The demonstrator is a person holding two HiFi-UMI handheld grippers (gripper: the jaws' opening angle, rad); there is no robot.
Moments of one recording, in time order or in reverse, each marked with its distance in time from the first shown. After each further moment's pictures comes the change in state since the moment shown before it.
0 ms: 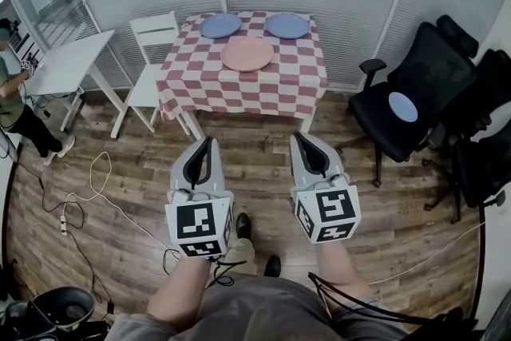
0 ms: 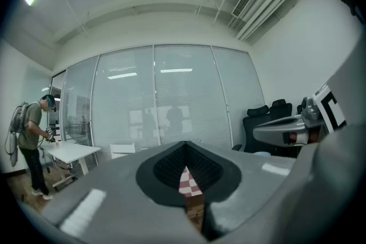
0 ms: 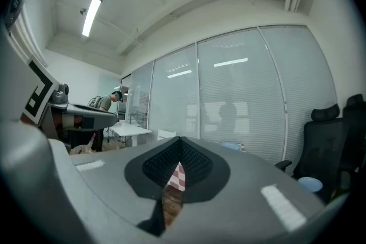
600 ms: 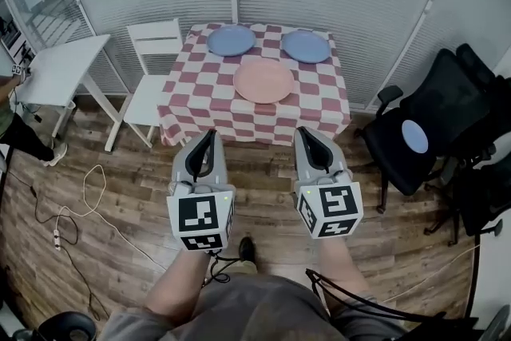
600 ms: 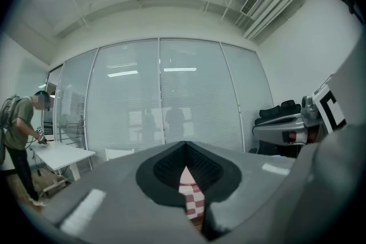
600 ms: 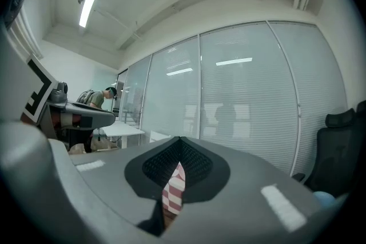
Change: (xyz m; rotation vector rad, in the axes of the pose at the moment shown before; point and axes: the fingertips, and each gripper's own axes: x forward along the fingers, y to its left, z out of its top) left arm 0.167 0.113 0.000 -0.009 -0.029 -0.004; right arm 0.199 -0.018 0.019 -0.043 -0.005 -0.021
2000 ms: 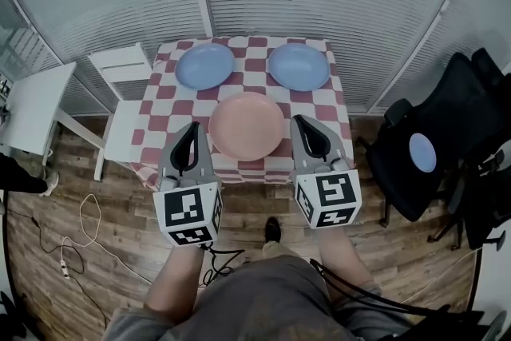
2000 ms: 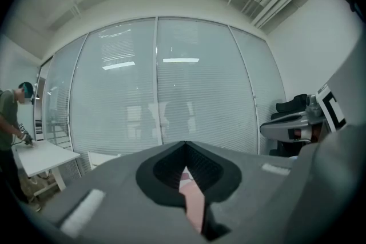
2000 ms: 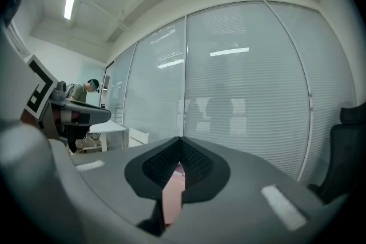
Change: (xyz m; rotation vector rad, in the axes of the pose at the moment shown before) left arm 0.266 0.034 -0.003 -0.006 0.050 0.005; right arm 0.221 -0.148 -0.011 0.018 0.047 -0.037
